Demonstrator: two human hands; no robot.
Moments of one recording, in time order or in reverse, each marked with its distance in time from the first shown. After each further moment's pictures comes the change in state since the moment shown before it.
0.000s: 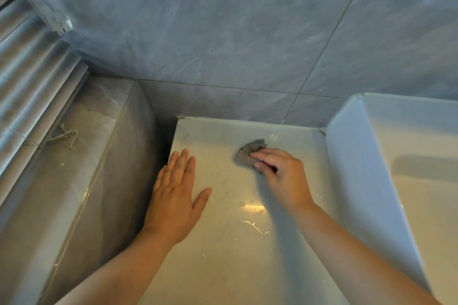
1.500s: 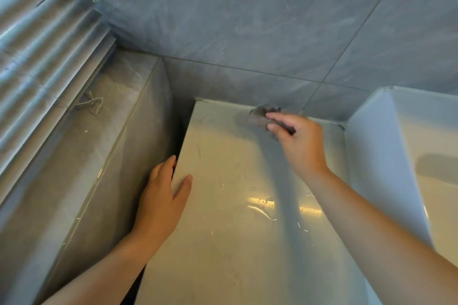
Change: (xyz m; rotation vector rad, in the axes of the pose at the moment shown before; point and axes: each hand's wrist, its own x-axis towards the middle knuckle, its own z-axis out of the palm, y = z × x) left_hand -0.047 -0.009 -0.017 -0.620 0.120 -0.417; right_hand 0.037 -0.024 -0.009 0.152 0.073 0.021
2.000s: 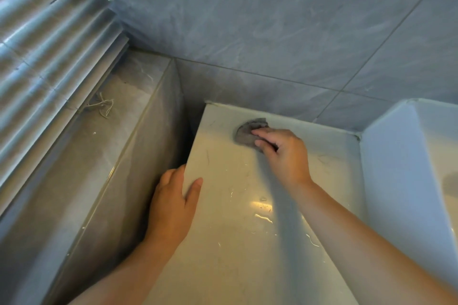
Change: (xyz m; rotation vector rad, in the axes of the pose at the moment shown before) left_hand 0.006 -0.006 0.014 0.036 0.066 0.028; right_hand -0.001 0.017 0.047 -0.176 -0.128 -0.111
